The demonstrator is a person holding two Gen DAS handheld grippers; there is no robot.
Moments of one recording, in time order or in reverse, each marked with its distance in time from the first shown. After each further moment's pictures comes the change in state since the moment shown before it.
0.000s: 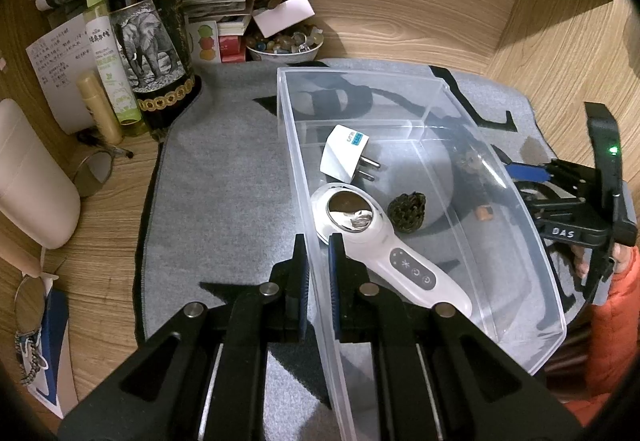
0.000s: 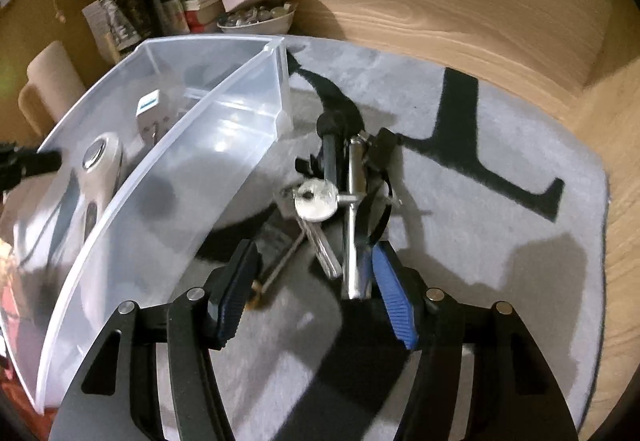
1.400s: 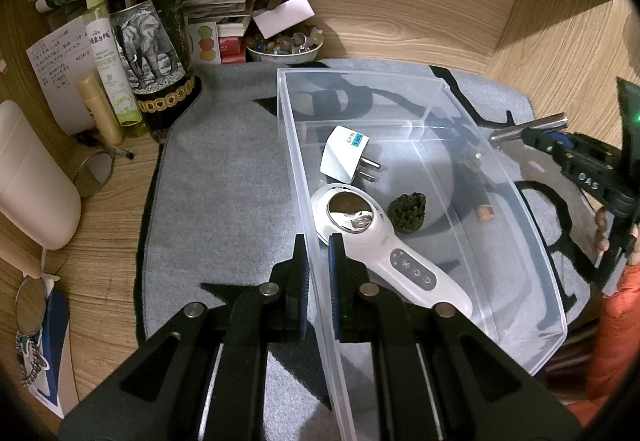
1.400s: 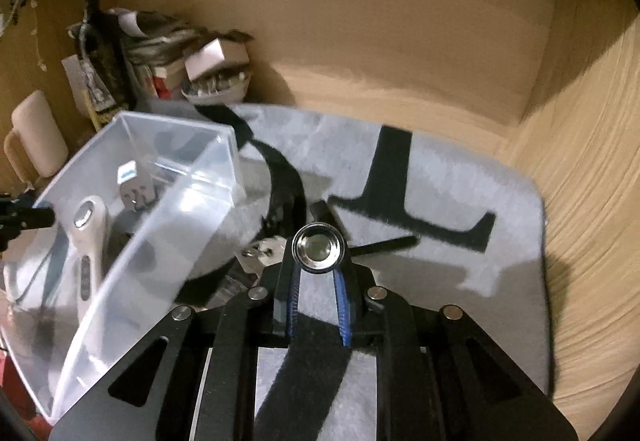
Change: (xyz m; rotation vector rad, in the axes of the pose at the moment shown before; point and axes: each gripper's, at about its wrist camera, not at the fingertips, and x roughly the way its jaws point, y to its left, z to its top) left arm 0.001 0.000 0.000 0.005 0.000 0.001; right arm -0.041 -0.014 0.020 0.050 -0.185 -0.118
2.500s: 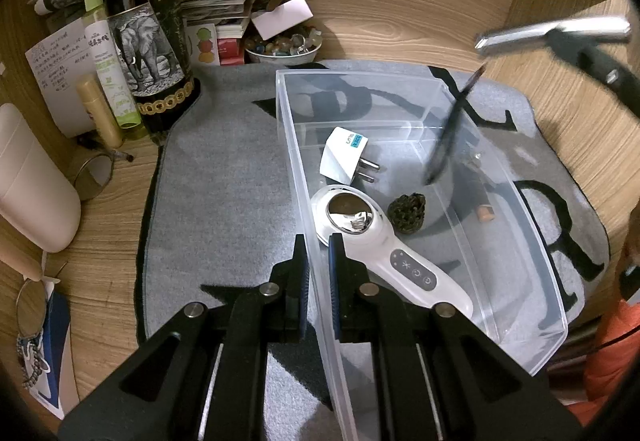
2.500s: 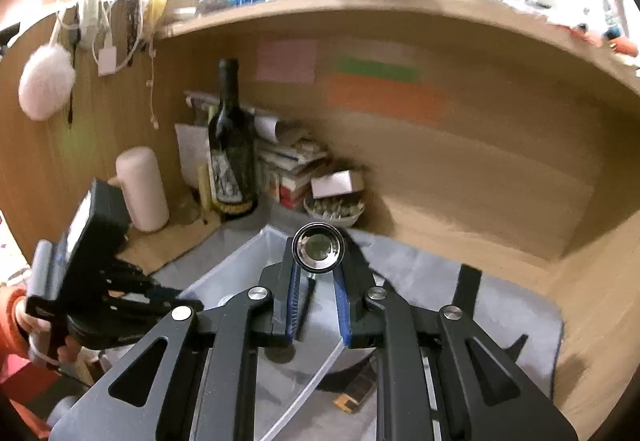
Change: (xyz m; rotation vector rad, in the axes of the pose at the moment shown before) left arm 0.000 0.000 0.002 0.000 -0.001 -0.003; right arm -0.070 0.101 0.048 -0.173 -0.262 0.186
